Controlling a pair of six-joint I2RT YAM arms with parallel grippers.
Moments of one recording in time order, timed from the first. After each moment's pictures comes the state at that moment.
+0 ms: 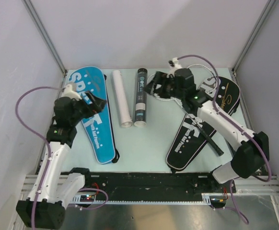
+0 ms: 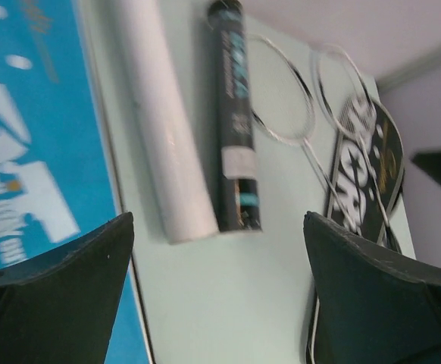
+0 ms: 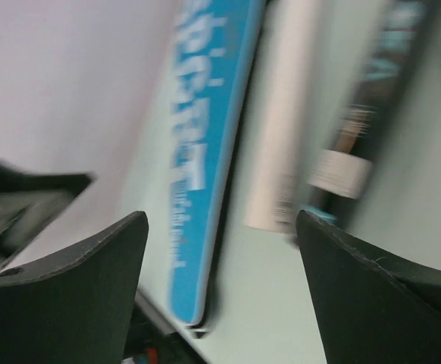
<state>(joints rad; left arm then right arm) -0.01 0.85 0.85 -0.33 0.24 -0.56 0.60 1.51 1.36 -0.13 -0.24 0.71</state>
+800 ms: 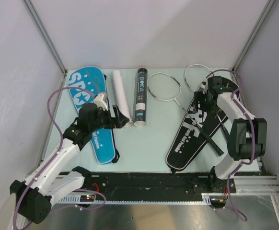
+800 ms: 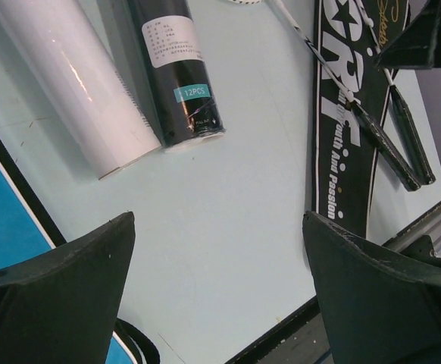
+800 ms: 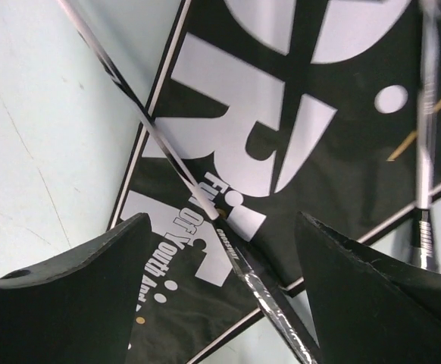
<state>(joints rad) -0.41 0.92 0.73 -0.30 0.23 -0.49 0.03 1.64 1.27 -0.70 -0.06 0.10</state>
